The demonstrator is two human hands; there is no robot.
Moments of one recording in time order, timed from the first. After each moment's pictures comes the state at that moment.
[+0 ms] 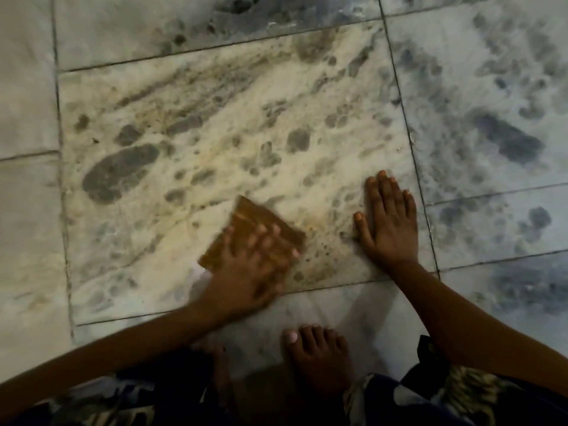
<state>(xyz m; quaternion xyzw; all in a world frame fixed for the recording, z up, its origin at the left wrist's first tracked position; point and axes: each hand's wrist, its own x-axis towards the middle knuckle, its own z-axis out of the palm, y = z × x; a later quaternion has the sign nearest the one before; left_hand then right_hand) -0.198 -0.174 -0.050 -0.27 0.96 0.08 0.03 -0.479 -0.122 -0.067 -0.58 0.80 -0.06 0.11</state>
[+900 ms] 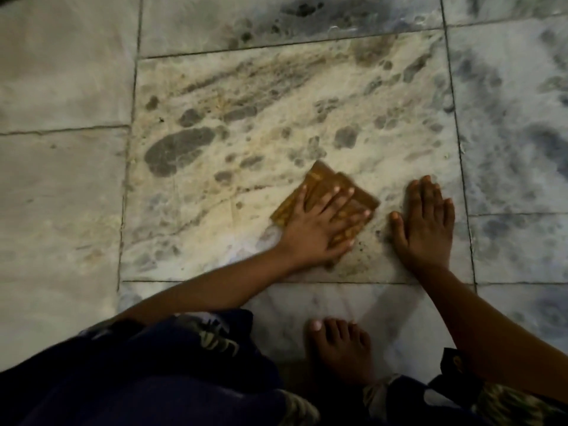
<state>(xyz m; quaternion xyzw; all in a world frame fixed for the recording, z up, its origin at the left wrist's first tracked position) -0.265 -0.200 -0.051 -0.31 0.94 0.11 0.05 -0.466 -0.125 -0.064 -0.56 0.82 -0.08 0.12</state>
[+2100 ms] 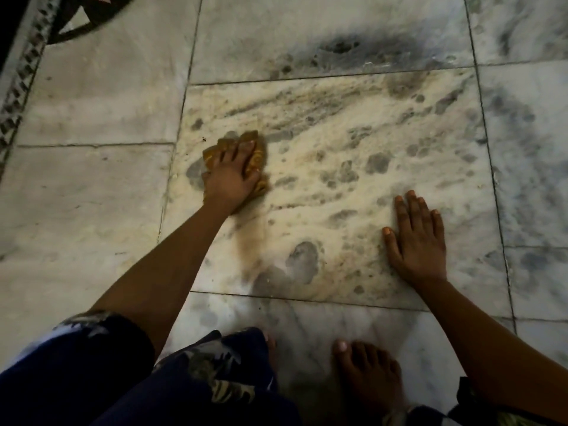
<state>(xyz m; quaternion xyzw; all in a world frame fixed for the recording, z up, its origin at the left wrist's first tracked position) -0.125 -0.341 -0.020 -0.66 0.74 0.15 0.03 -0.426 -0.158 -0.065 -0.63 0.76 -0.09 0.12</state>
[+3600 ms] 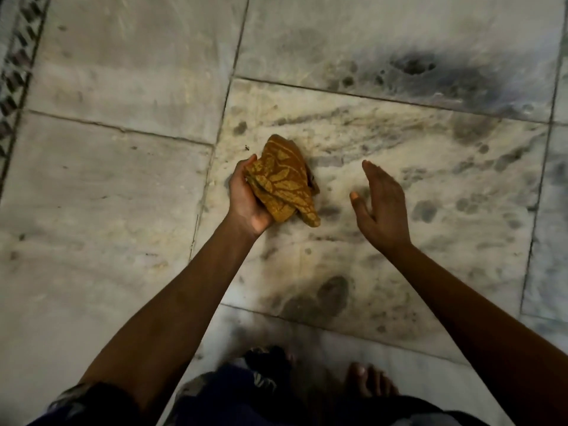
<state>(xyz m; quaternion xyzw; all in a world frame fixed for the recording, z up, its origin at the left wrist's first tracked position) -0.110 -0.366 0.047 -0.44 -0.05 0.79 -0.43 -0.323 -0.319 0.006 -0.66 0.67 -0.20 0.26</state>
